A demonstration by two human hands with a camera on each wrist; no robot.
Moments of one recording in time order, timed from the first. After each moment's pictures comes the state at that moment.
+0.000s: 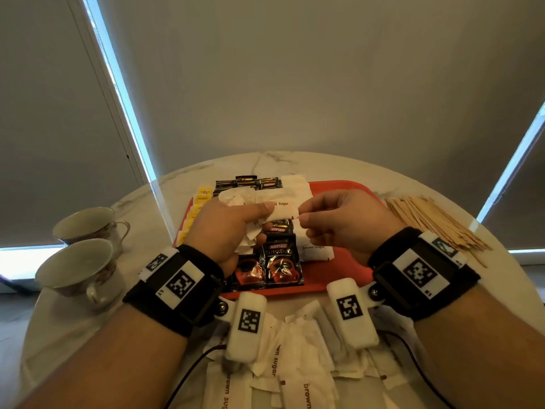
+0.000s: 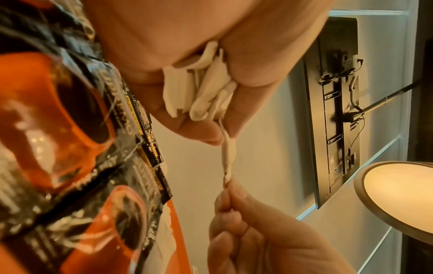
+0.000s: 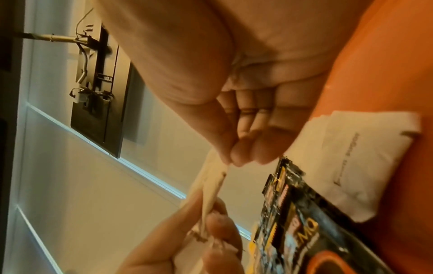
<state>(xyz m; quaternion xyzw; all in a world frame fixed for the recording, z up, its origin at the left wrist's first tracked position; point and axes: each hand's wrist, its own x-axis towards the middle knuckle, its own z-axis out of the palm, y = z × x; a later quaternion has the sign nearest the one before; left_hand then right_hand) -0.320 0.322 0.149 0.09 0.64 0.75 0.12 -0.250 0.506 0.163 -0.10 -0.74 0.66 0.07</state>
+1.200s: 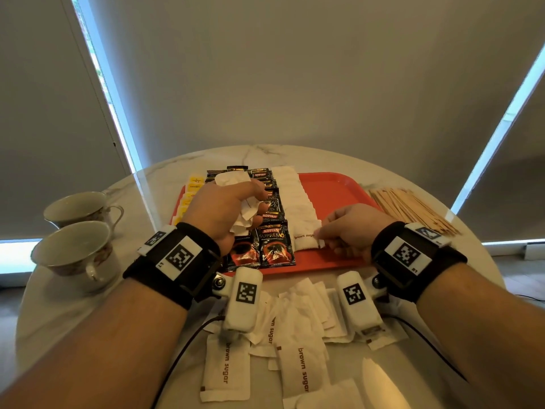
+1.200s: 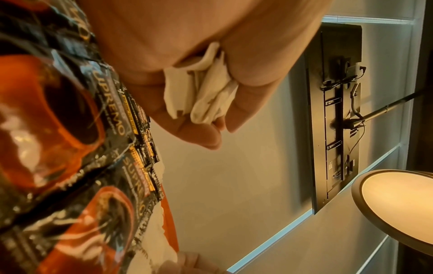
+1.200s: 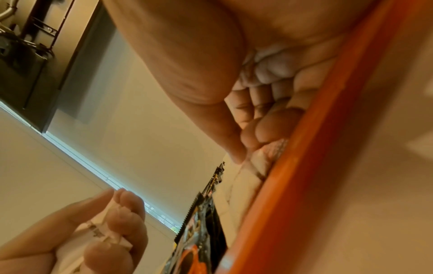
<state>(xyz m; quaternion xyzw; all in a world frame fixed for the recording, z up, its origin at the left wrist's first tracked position) -0.314 0.319 0.159 0.08 0.61 0.77 0.15 -0.229 0.521 0.151 -0.30 -0.80 0.52 -0.02</state>
